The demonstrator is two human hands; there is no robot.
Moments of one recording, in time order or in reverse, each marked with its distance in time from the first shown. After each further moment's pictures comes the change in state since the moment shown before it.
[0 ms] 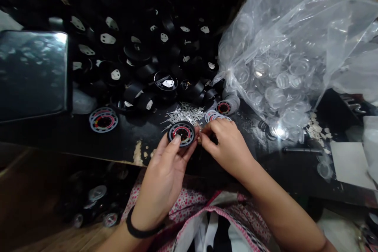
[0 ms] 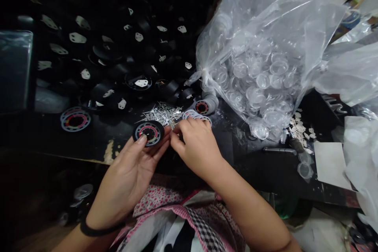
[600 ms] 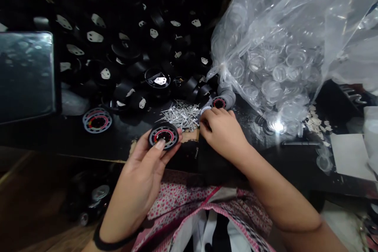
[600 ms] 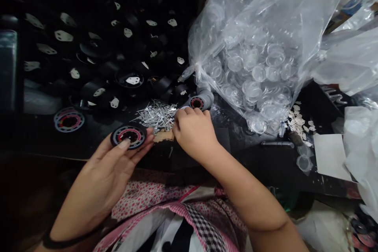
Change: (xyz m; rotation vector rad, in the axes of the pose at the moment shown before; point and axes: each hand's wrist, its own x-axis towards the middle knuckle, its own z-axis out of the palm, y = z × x) left_hand -0.006 0.015 -0.029 0.252 0.028 0.040; right_hand 0.013 0.008 -0.004 -0.155 -0.026 0.015
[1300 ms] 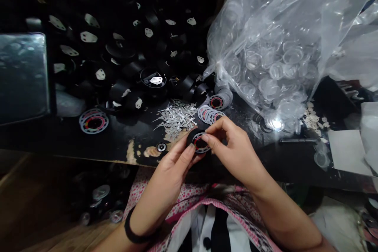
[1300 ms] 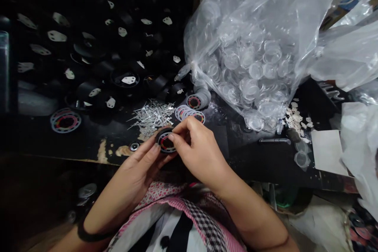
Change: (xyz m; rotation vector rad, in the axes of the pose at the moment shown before) left_hand -0.009 -0.024 0.024 0.042 -0.247 -0.211; right_hand -0.041 -0.003 -0.011 0.918 0.073 0.262
